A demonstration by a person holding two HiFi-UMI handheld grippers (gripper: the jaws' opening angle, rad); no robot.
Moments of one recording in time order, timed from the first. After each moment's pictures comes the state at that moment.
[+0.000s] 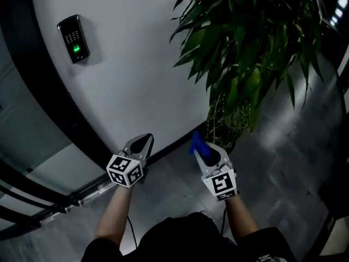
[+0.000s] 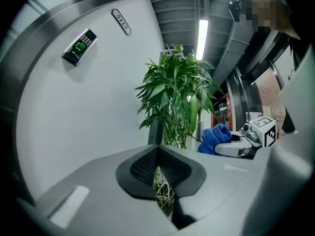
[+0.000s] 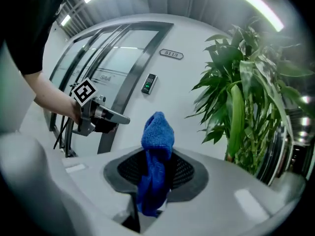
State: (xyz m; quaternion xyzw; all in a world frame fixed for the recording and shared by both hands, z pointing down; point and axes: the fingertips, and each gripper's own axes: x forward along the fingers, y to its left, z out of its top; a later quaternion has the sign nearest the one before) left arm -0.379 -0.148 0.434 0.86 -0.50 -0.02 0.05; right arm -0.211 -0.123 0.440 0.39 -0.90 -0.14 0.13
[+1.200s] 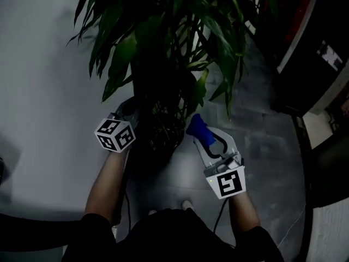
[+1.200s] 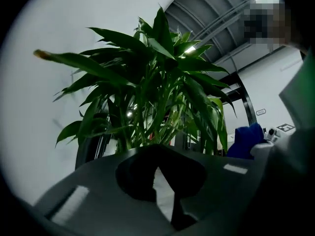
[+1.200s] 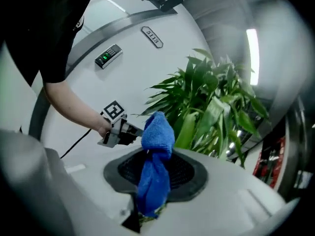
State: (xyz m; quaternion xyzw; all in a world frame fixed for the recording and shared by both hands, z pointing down) left arm -0.207 -0.398 0.356 0.98 -0.13 -0.10 0.06; right arm -0.163 -0.191 0.348 0.69 -0.67 -0.21 0.17
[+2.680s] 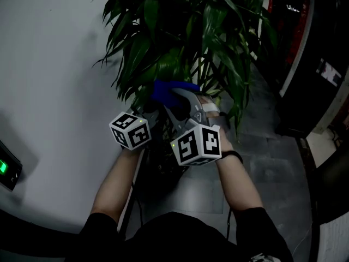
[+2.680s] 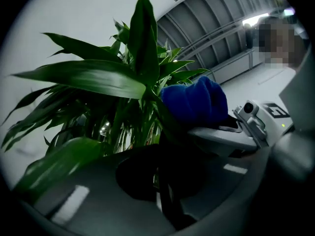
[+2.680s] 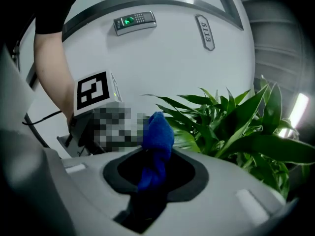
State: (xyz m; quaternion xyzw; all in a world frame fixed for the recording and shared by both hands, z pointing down) left arm -0.191 -0.371 0.242 0.98 0.00 -0.17 0.03; right arm -0.233 -0.338 0.217 0.60 -0.58 -0.39 0.38
